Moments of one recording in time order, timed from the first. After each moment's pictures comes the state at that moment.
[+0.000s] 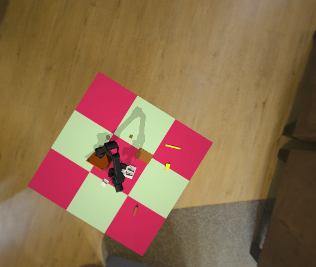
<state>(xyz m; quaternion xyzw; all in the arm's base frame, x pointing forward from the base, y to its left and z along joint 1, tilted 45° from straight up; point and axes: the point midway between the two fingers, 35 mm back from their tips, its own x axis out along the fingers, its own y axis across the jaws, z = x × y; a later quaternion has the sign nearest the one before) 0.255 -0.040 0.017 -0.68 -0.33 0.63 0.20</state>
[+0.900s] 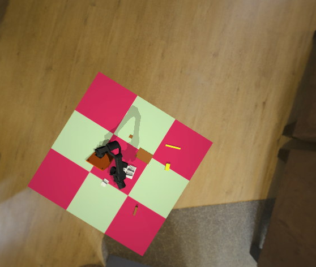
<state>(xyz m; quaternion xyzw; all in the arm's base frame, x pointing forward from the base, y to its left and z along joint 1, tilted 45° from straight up) 0.254 -0.010 -0.012 -0.68 -0.33 0.63 0.20</state>
